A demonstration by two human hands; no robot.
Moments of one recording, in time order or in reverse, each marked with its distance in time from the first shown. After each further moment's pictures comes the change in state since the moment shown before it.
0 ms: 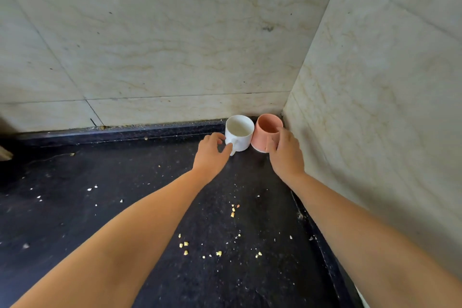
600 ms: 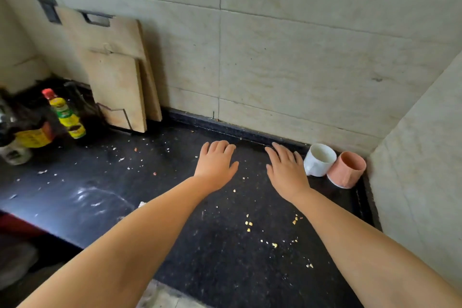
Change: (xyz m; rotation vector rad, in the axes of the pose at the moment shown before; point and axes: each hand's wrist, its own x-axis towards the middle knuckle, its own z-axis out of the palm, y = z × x) left_hand -0.173 -0.073 -0.151 0.715 0.291 -0.005; right_hand -0.109 -0.139 0.023 -0.359 -0.256 -0.836
